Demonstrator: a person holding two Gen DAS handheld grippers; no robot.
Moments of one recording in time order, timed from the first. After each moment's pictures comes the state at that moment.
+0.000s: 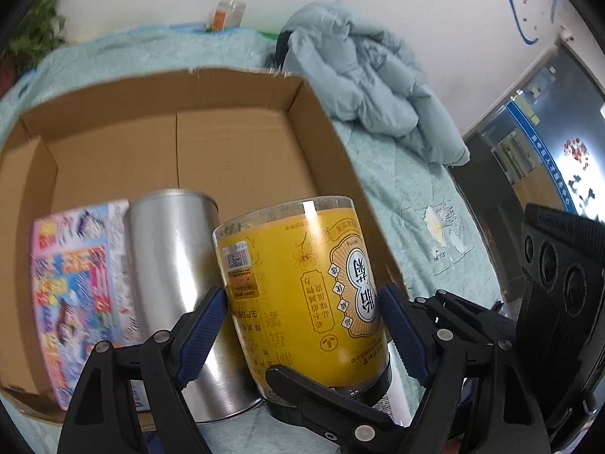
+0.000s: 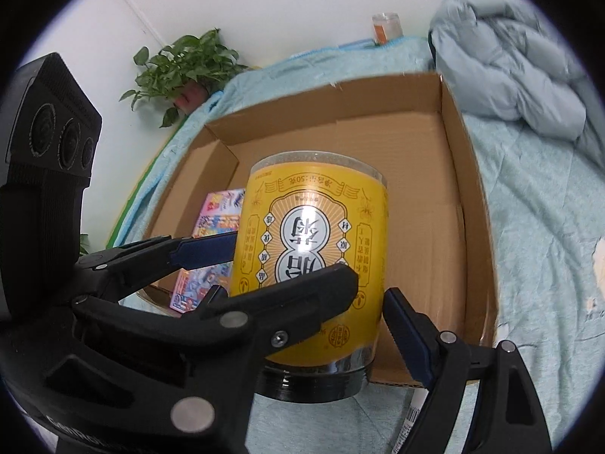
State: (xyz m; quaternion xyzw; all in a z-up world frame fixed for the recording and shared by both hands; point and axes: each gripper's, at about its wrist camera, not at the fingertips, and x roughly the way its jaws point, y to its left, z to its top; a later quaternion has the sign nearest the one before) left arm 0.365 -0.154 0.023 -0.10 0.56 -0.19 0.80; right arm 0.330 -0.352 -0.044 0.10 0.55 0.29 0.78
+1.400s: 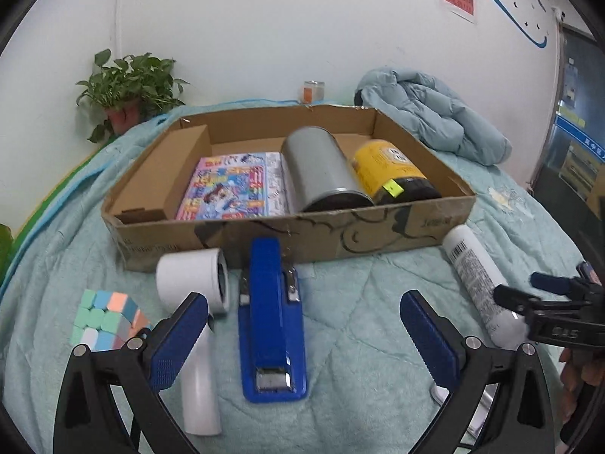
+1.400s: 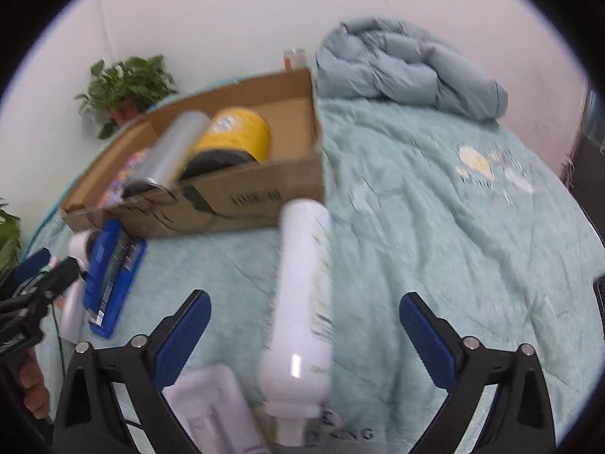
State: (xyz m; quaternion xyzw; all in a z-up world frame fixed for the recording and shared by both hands) left arm 0.100 -0.114 -0.018 0.00 0.38 -0.01 0.93; right arm 0.172 -0.445 -0.084 0.03 0.48 0.13 0.87
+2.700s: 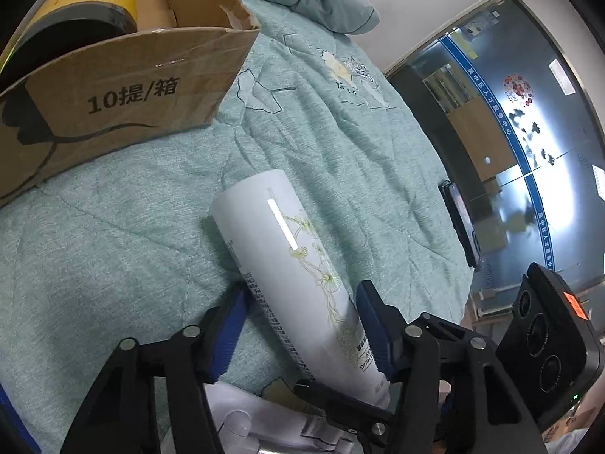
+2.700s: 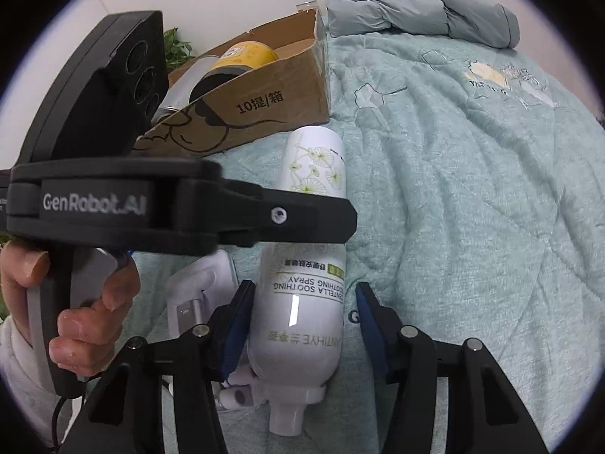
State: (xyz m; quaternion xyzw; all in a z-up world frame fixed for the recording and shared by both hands) left arm 0.212 -0.278 -0.100 -0.10 0.61 -0.34 0.71; right arm 0.131 -0.466 -0.111 0.09 0.53 0.20 0.82
